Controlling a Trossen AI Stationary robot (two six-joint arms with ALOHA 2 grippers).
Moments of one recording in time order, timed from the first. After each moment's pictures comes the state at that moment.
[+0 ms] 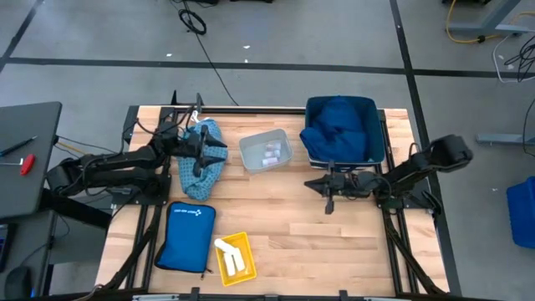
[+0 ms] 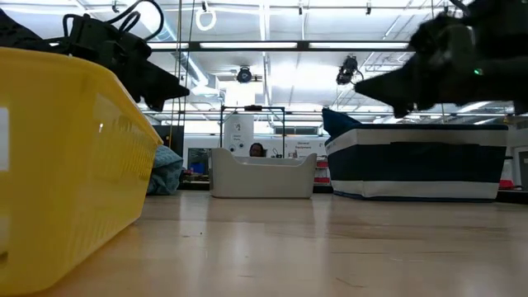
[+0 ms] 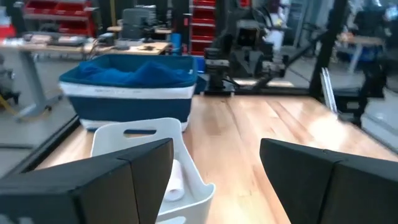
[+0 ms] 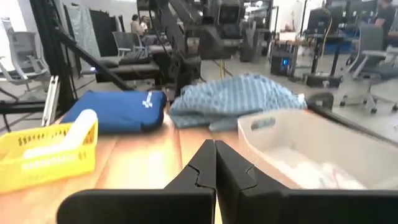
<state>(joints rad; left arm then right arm) 0.63 0.87 0.18 0.63 0.65 0.07 0.21 1.41 0.13 1.28 0.30 0.01</state>
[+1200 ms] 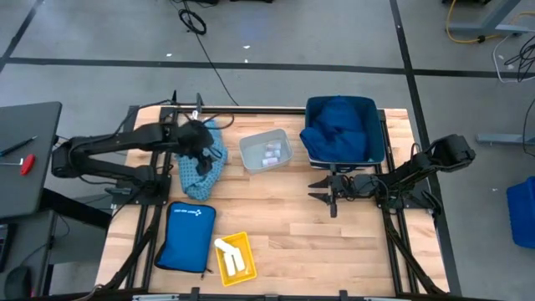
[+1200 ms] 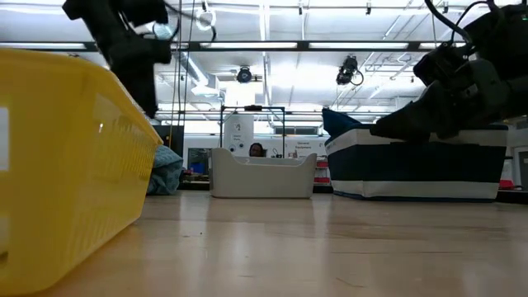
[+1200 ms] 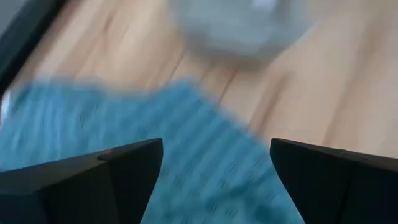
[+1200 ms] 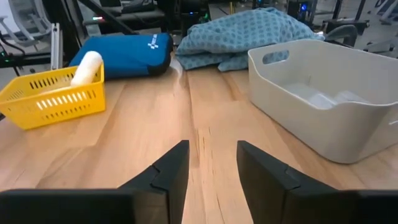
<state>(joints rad) 0.31 0.99 0.81 -0.79 -0.12 -0.11 0.21 1.39 0.07 1.11 0.25 0.13</state>
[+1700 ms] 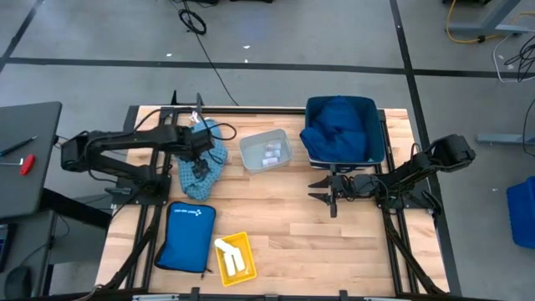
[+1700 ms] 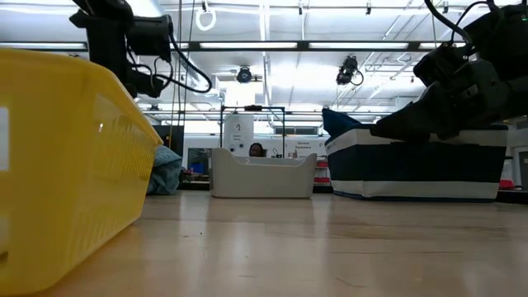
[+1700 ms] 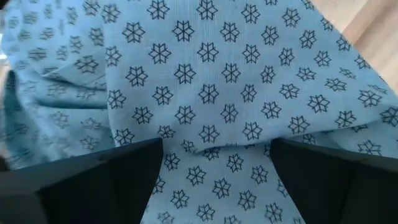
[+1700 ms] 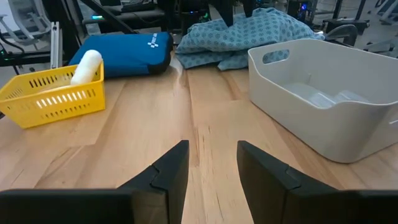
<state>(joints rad) 0.31 1.14 0.79 -1.00 -0.26 -0.24 0.21 1.39 0.07 1.10 0.25 0.12</state>
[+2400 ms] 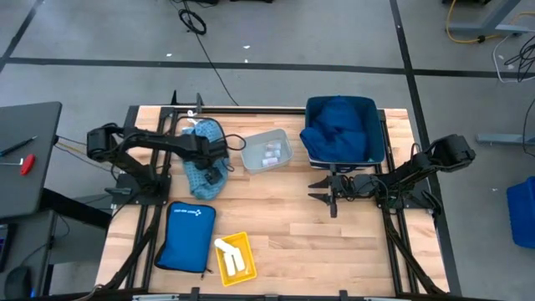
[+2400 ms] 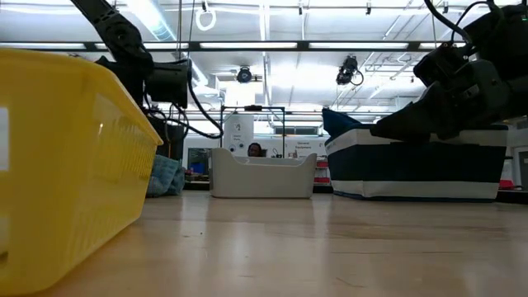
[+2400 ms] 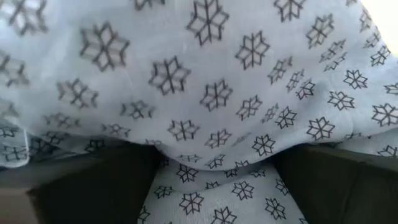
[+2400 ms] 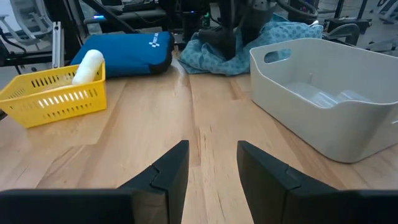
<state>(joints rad) 0.31 1.49 0.65 -0.65 -0.20 -0.35 0.21 1.39 0.07 1.10 0.24 0.13</state>
